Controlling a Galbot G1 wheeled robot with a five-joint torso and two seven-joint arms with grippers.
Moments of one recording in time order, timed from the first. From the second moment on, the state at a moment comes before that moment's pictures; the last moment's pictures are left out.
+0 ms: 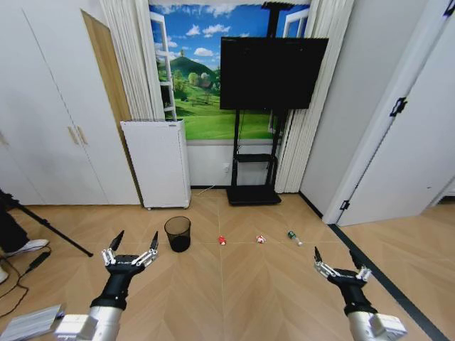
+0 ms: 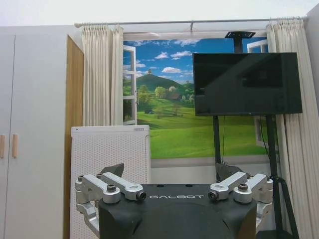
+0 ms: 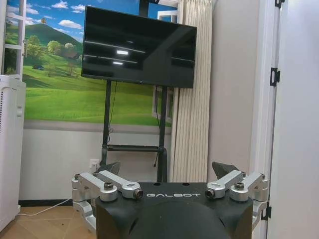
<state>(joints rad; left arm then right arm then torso) 1.77 -1.50 -0.75 -2.50 -0.19 0.05 0.10 -1.76 1.45 0.89 2.25 0.25 0.03 0.01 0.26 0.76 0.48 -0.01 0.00</state>
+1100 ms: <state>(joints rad) 1.78 -1.51 -0.73 -2.50 -0.17 0.03 0.11 -1.75 1.43 0.89 2.24 0.27 0.02 -0.01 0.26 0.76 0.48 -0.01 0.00</state>
